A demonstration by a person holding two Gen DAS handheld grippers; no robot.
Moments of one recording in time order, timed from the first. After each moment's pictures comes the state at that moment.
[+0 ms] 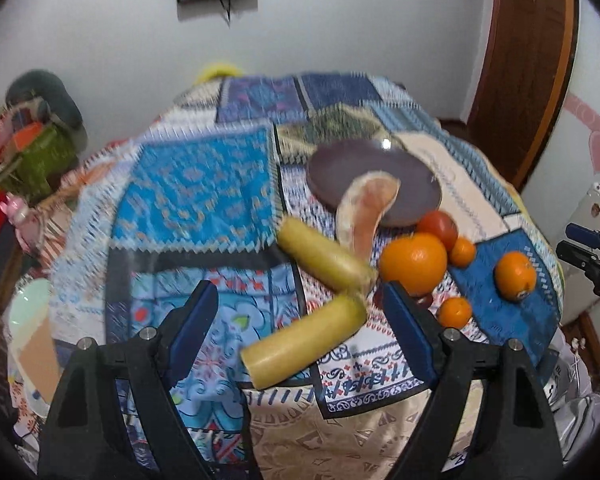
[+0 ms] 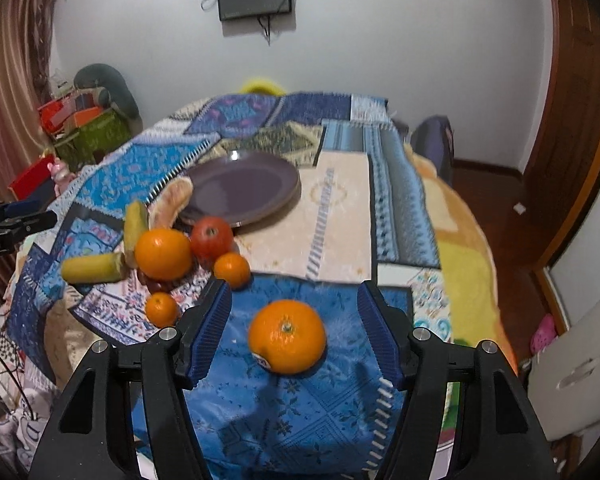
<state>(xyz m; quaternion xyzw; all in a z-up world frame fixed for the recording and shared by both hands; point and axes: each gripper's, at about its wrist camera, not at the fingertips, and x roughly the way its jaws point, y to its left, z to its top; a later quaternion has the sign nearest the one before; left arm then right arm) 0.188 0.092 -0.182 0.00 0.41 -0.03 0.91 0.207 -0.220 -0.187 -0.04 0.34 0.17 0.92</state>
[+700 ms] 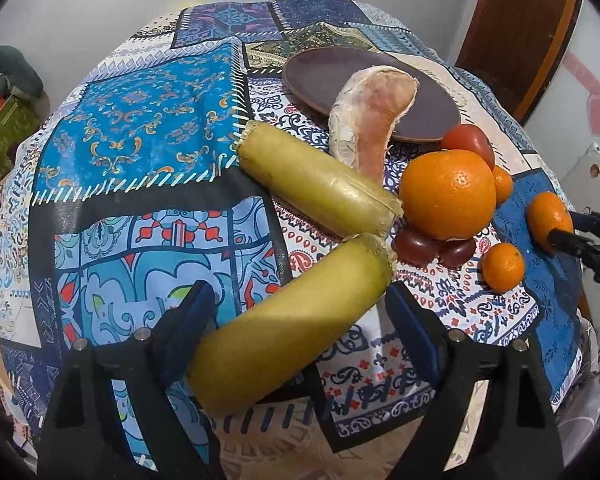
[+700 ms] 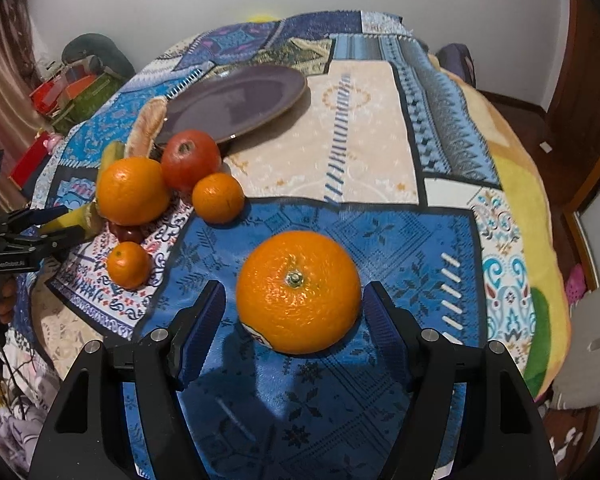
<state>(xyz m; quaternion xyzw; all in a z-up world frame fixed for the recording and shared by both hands) 0.224 0.088 -0.263 0.01 0.50 -0.07 0.87 0.243 -0.206 -0.252 -0.01 0.45 0.19 0.87</state>
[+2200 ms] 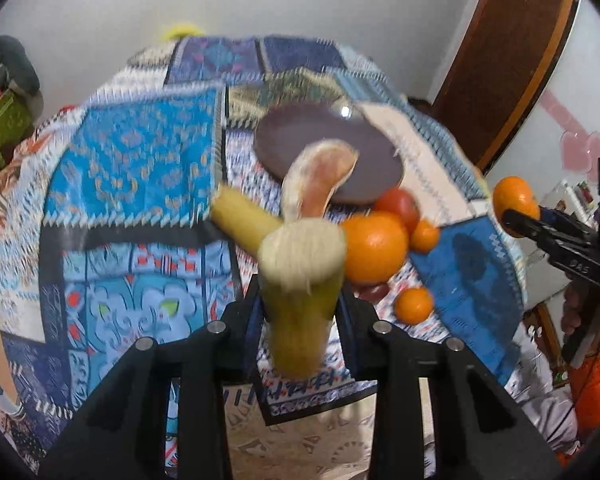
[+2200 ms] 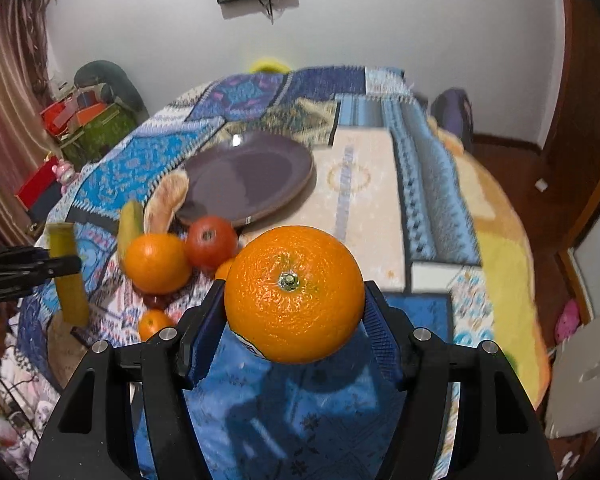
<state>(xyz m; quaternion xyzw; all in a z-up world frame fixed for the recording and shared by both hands) 0.207 0.074 -0.191 -0.04 0.45 -0.10 0.89 0.248 -0.203 -0.193 -0.01 0.36 0.19 0.91</state>
